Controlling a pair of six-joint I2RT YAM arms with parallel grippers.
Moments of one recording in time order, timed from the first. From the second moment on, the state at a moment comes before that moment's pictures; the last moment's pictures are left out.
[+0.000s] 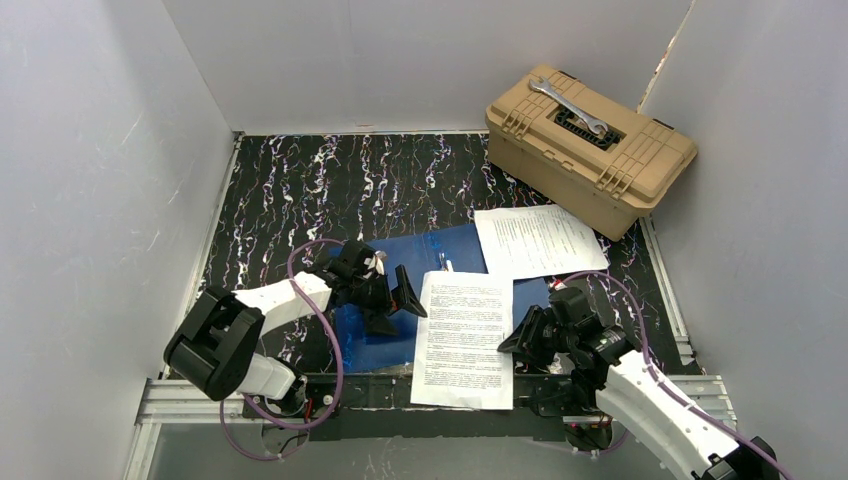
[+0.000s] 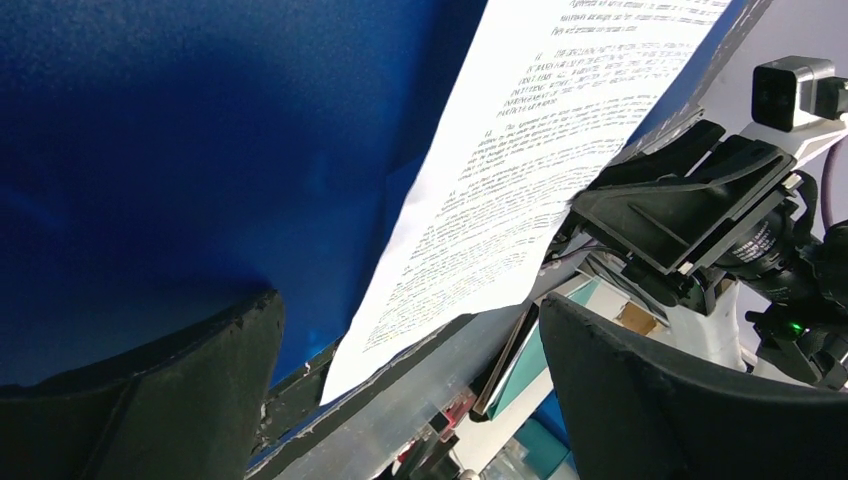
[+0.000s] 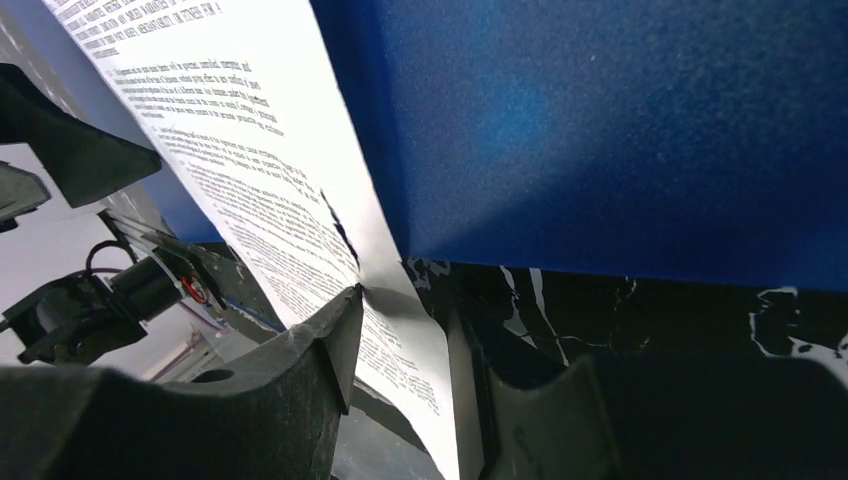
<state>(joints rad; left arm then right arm) -0.58 1.39 0.58 -0.23 0.58 -0.94 0.53 0.56 0.20 -0.62 -0.34 1.03</state>
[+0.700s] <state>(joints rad) -0.58 1.43 0.58 -0.19 0.60 -0.95 0.53 0.43 0.05 -0.38 -0.41 1.16</state>
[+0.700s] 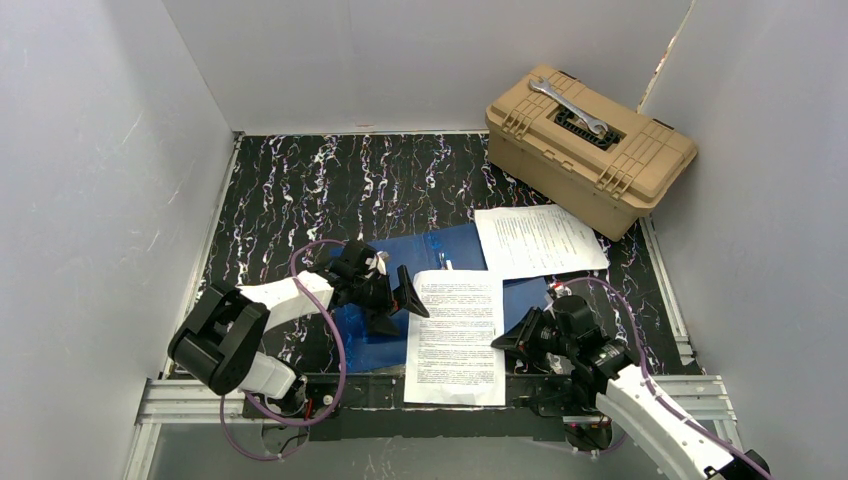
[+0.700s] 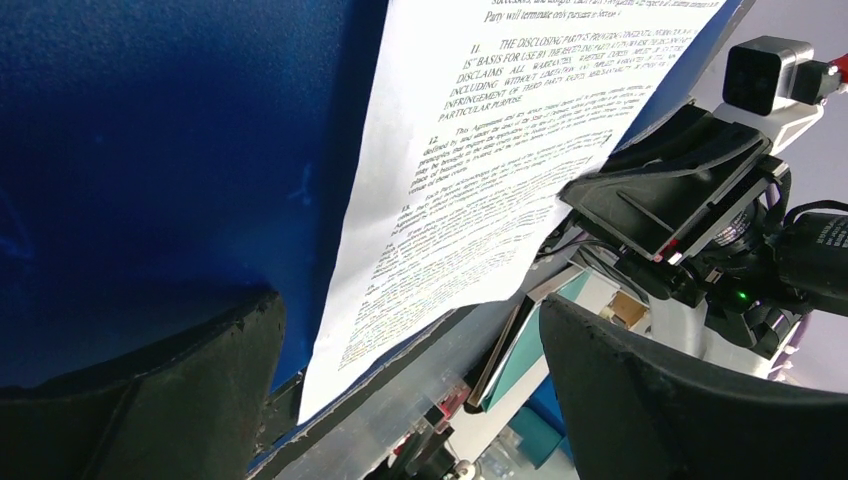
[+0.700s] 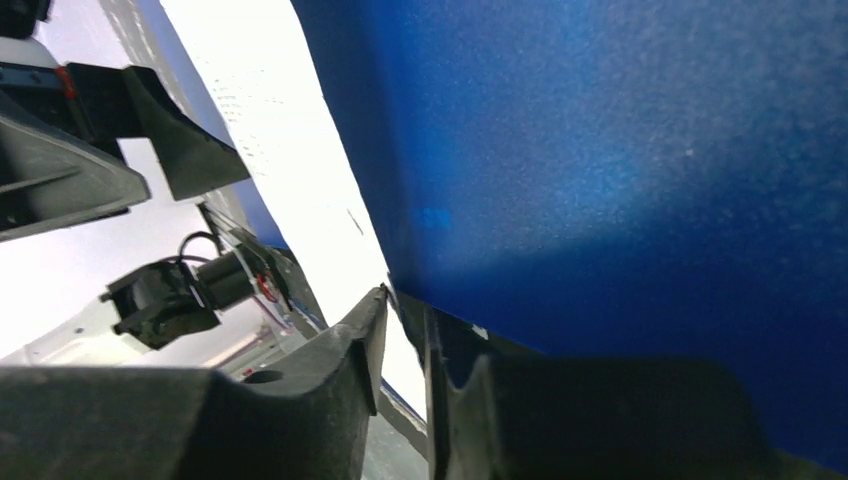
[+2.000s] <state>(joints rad) -0.37 1.41 0.62 -0.37 0.56 -0.85 0.53 0.80 0.97 -0.90 -0.27 0.73</state>
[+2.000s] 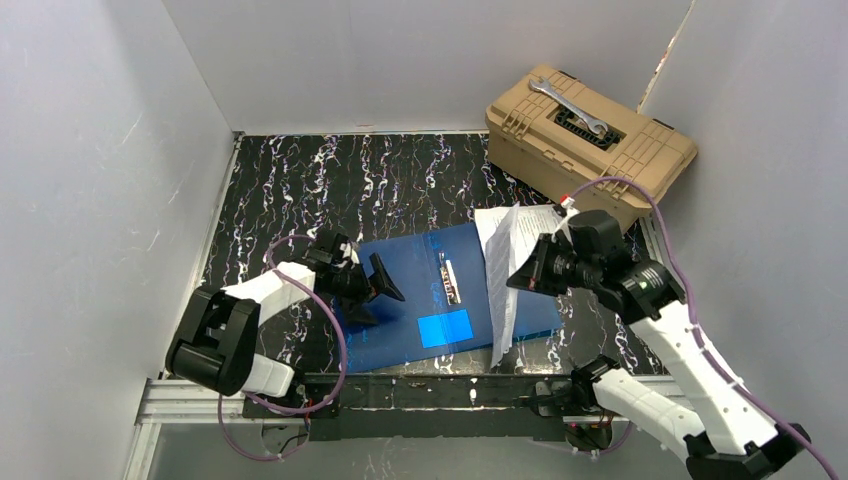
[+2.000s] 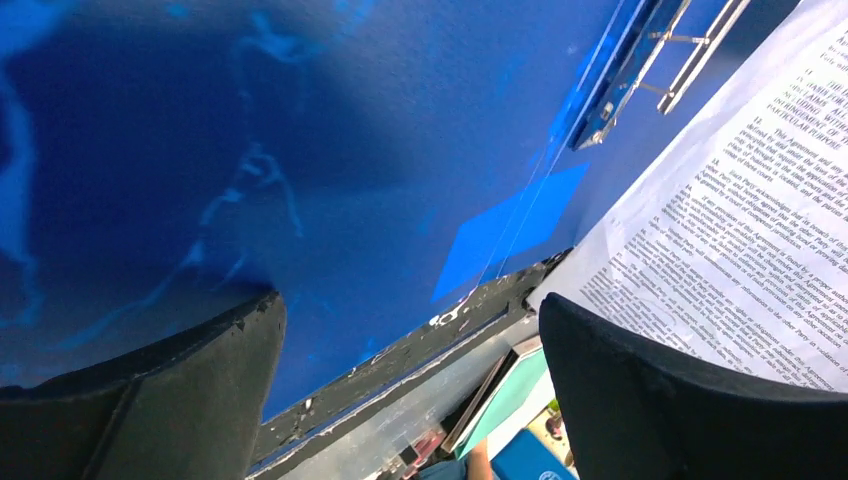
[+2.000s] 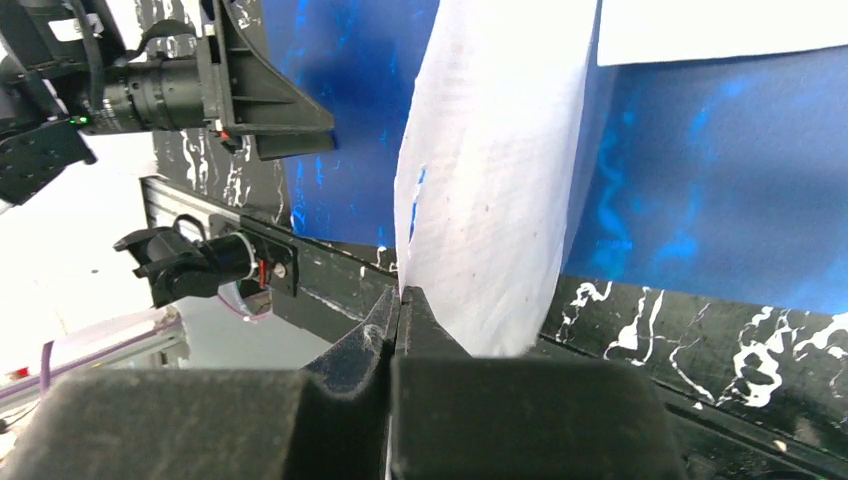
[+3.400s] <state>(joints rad) -0.27 1.21 0.73 -0.69 0.43 -0.72 0.22 1.25 0.90 -0.74 -0.39 0.39</state>
